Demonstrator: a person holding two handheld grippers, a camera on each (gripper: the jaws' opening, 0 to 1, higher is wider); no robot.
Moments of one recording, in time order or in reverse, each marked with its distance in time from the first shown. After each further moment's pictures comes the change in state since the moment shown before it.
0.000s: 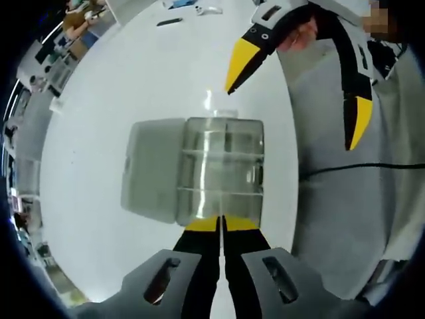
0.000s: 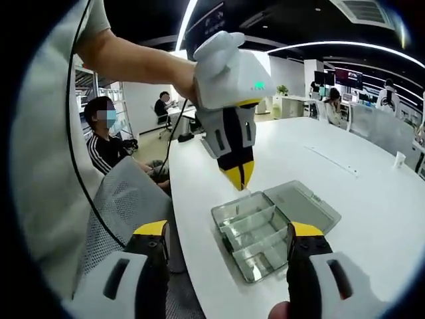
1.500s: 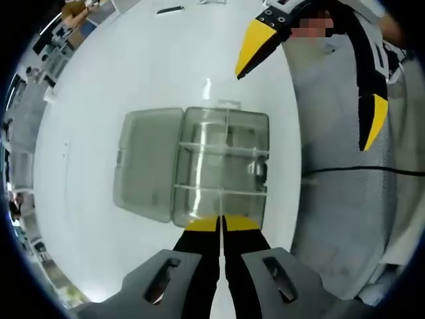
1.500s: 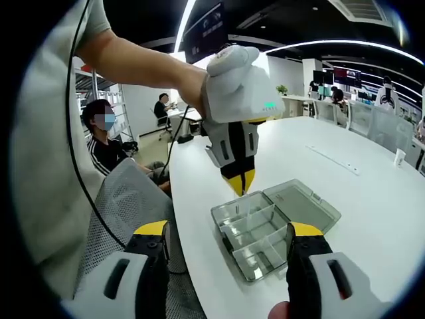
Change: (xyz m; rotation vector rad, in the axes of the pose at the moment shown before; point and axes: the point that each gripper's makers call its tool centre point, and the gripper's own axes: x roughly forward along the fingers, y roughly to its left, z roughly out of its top) left arm 0.014 0.003 -0.003 -0.031 0.070 -0.042; right arm -0.002 -0.002 -0.001 0.016 -0.006 0.002
